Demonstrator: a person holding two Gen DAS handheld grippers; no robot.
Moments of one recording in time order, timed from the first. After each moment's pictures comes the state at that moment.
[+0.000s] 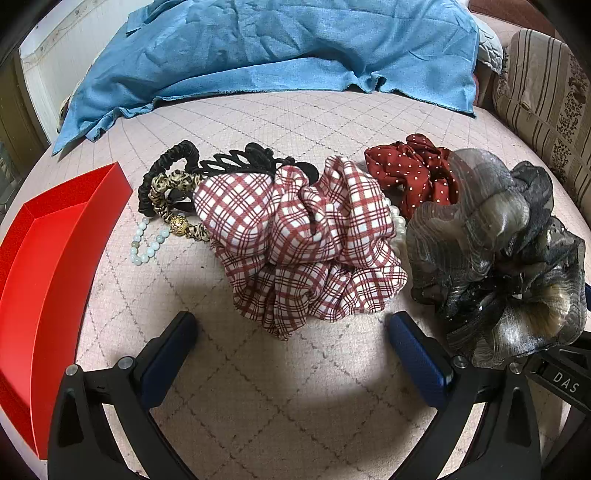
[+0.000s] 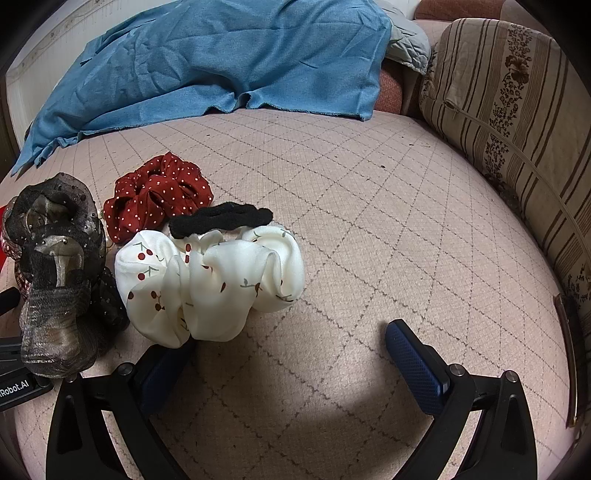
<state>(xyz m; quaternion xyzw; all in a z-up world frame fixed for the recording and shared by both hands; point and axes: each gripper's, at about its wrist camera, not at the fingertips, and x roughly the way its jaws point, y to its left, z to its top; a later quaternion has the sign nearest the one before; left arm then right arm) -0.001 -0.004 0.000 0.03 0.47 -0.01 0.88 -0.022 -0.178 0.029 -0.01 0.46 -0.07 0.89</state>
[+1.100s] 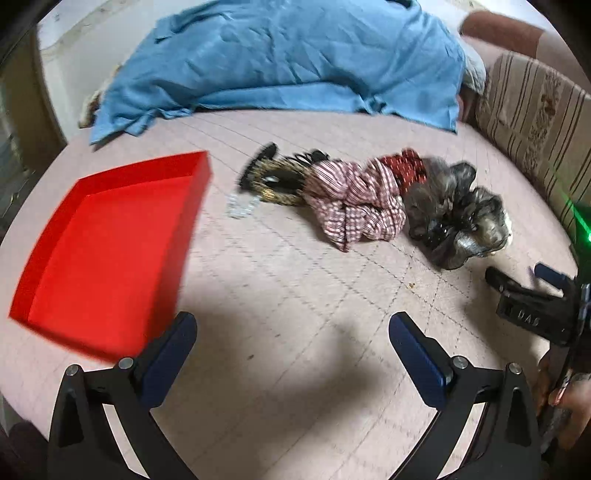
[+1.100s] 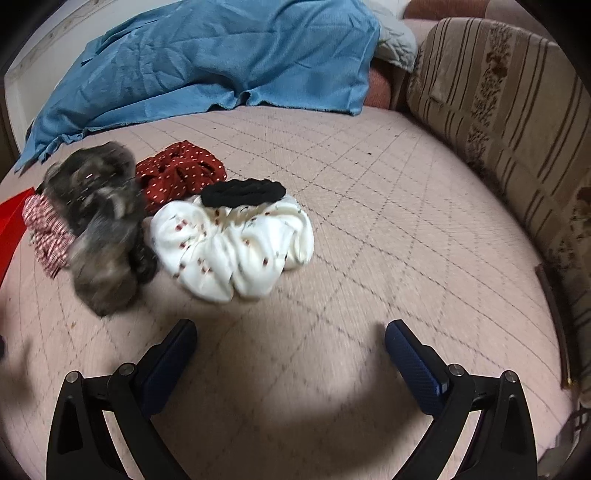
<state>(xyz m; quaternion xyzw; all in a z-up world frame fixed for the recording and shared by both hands) -0.104 0.068 0.058 0.01 0.45 -0.03 0.89 -0.071 -0.158 0.042 0.00 0.45 -0.09 0.89</state>
